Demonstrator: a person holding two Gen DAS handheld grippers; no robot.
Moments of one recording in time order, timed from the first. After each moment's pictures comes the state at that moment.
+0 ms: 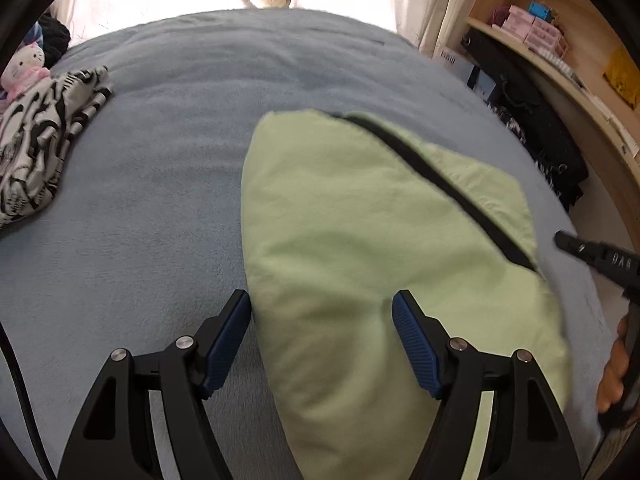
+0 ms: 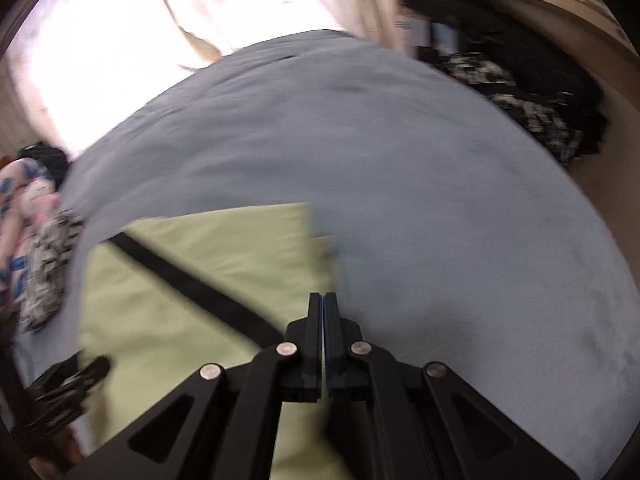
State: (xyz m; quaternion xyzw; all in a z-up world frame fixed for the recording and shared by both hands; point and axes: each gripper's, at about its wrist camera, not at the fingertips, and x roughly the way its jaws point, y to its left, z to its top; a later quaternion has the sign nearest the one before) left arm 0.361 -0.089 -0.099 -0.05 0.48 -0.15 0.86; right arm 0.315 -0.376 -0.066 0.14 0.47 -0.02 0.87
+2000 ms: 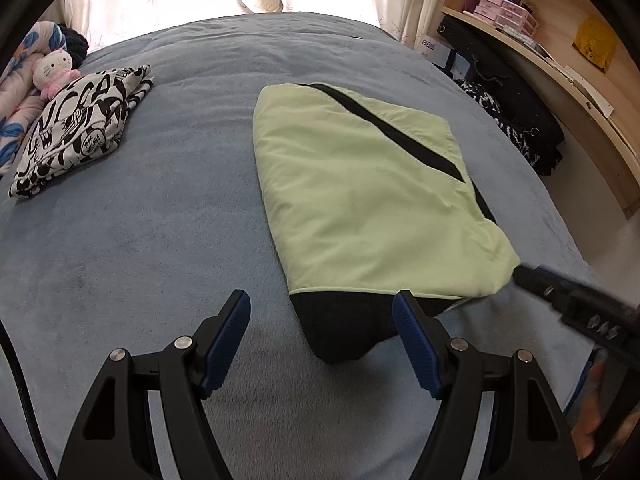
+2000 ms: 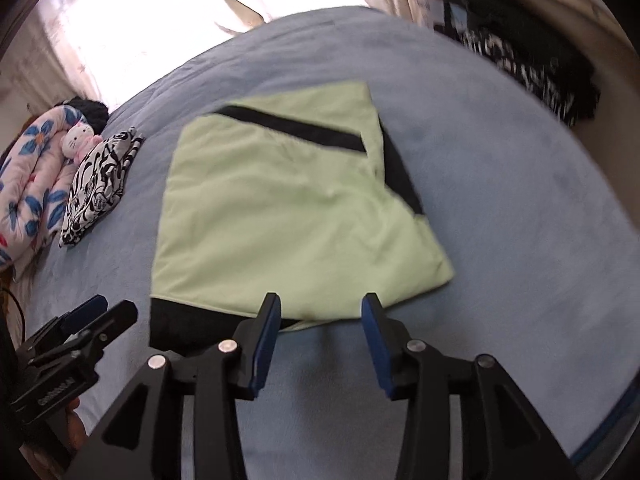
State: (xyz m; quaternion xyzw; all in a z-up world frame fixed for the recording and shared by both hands) left arm 0.195 -0.079 -0.045 -0.02 0.49 -0.14 0.86; right arm 0.144 -0.313 -0.039 0.12 0.50 -0.02 0.86
